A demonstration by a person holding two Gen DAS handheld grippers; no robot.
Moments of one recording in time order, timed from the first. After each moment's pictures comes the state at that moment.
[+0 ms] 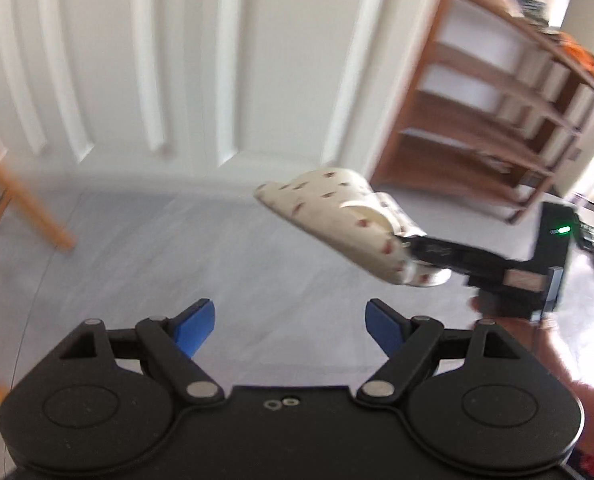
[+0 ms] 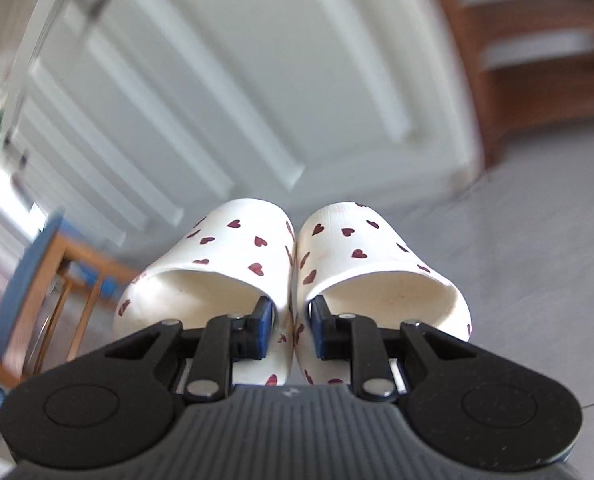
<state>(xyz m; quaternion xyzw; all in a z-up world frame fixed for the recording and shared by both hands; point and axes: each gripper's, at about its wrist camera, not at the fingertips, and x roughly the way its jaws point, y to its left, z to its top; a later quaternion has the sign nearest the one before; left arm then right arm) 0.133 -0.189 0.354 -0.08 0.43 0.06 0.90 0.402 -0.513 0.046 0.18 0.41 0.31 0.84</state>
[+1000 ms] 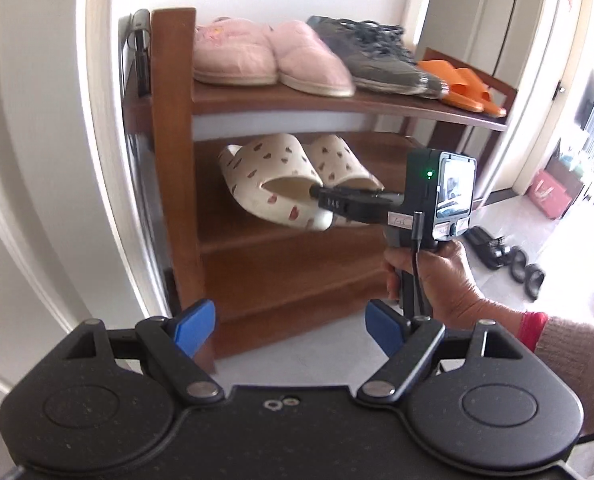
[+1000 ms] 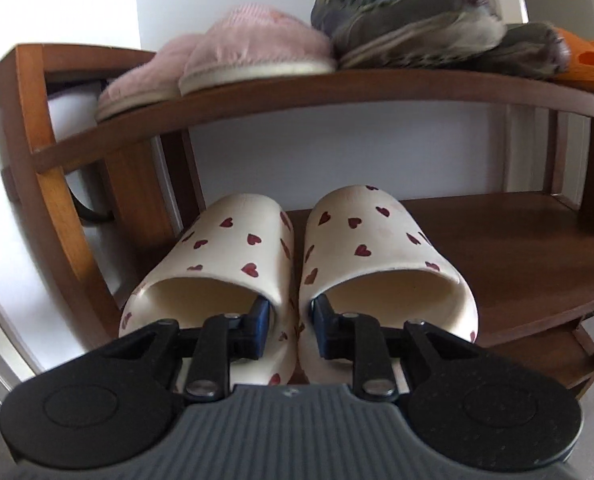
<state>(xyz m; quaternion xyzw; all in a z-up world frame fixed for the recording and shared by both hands) 0.496 -0.358 0.478 0.01 0.37 -0.11 0.92 0.844 -0.631 0.166 0.06 0.27 0.19 0.94</state>
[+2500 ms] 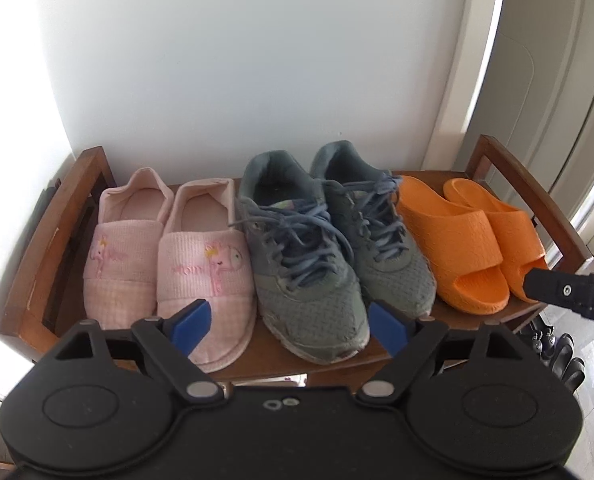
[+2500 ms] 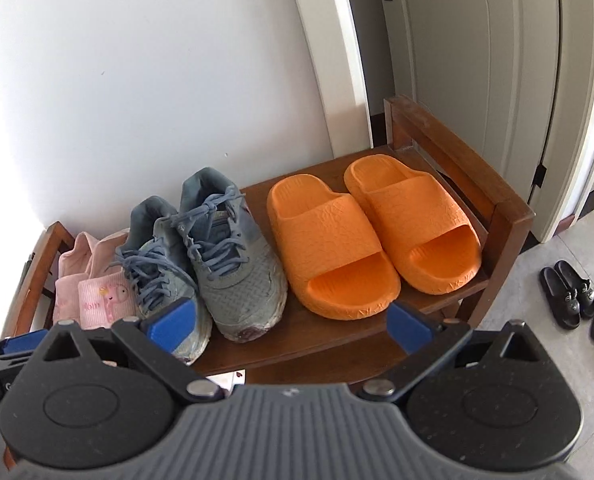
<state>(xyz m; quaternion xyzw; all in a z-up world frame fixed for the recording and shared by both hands) 0.727 -0.571 0.654 -0.01 0.40 0.05 0.91 0.921 -0.879 0.455 0.11 0.42 0.10 0.90</state>
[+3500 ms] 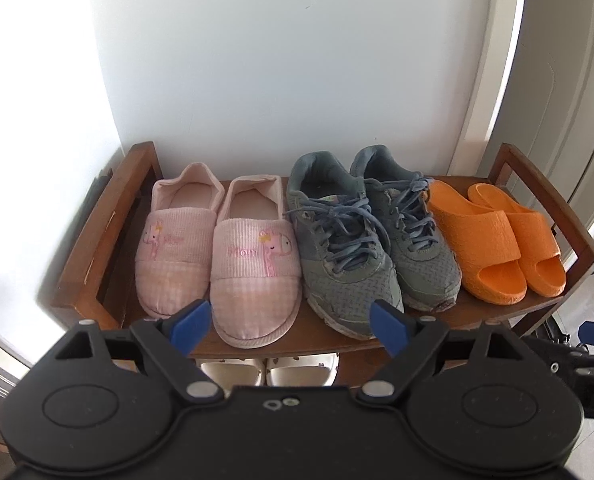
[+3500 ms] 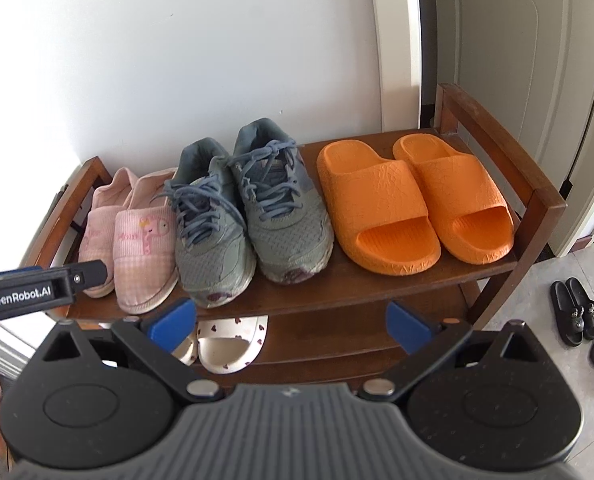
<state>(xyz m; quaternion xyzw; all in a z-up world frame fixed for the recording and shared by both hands) 0.681 -0.559 0.669 -0.01 0.39 0.08 0.92 0.871 -0.851 0.457 0.06 0.44 0.16 0.88</state>
